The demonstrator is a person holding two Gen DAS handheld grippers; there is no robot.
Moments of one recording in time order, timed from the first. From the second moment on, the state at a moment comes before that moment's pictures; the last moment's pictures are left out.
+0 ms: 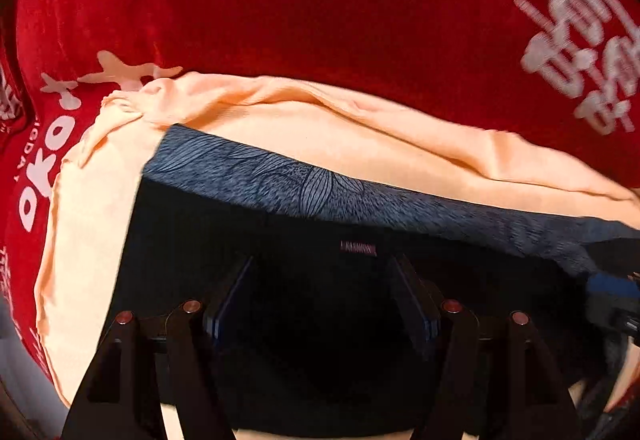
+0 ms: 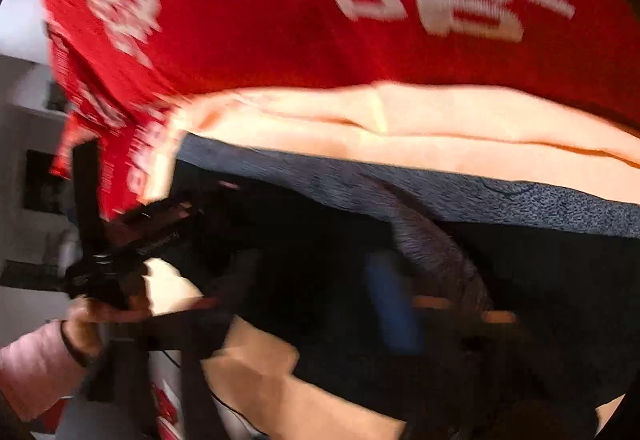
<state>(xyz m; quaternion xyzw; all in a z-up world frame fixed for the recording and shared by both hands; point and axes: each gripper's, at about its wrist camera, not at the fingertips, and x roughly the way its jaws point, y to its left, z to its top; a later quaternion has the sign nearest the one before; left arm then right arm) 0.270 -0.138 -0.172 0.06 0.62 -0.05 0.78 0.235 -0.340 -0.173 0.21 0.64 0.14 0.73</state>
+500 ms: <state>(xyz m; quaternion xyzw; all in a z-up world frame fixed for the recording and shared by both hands) 0.248 -0.158 -0.146 0.07 0.63 -0.04 0.77 0.212 -0.379 -0.169 0.25 0.59 0.13 0.76</state>
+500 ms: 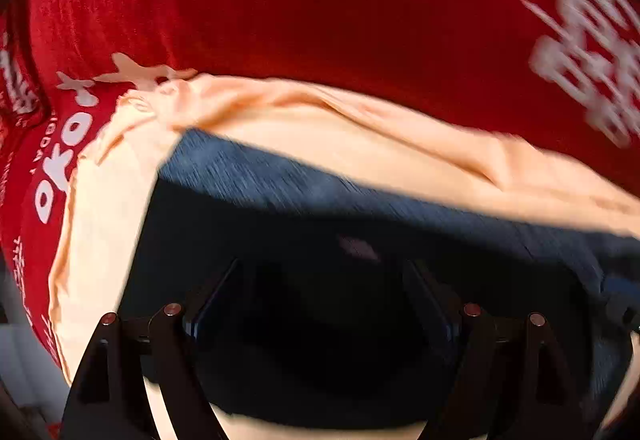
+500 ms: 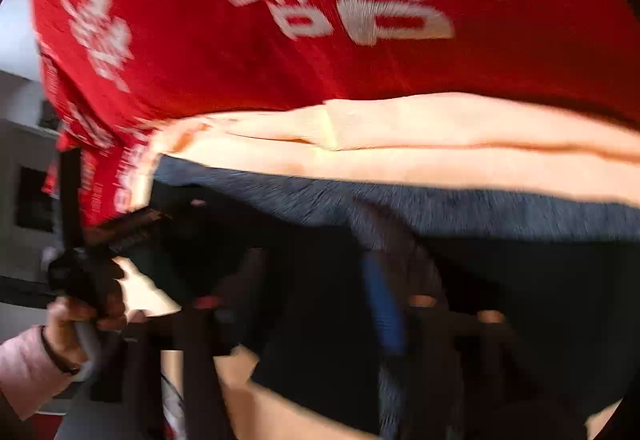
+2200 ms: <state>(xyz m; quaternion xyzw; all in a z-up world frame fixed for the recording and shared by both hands) -0.036 -0.426 -0.159 0.11 0.69 -0.33 0.64 -0.190 -0.490 -0.201 0.44 0.57 -0.01 0.69</state>
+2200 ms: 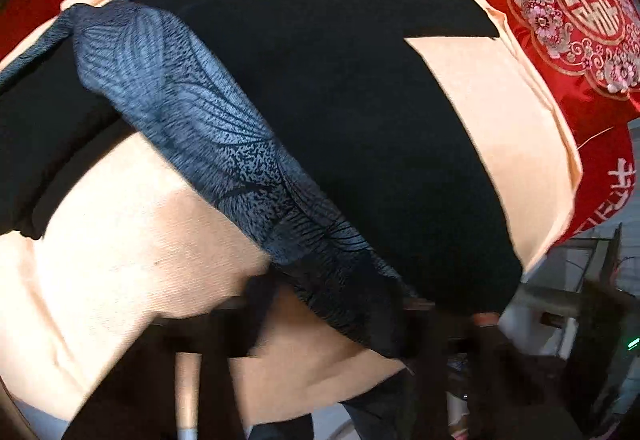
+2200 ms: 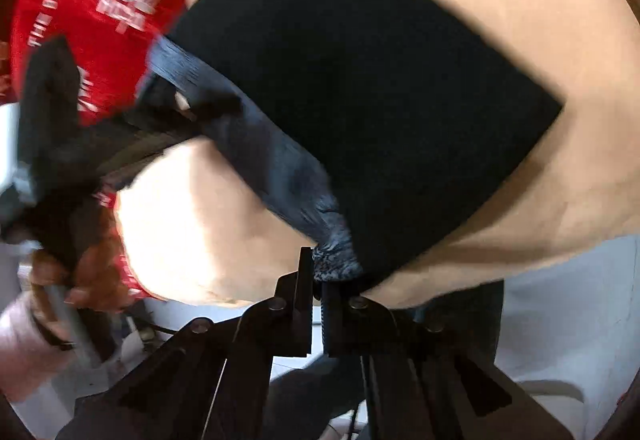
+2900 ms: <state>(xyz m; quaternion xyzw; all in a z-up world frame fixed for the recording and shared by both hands) 0.075 -0.470 -0.074 0.12 0.58 -0.22 0.78 0.055 -0.756 -0.085 0.34 0.51 -0.01 0.79</state>
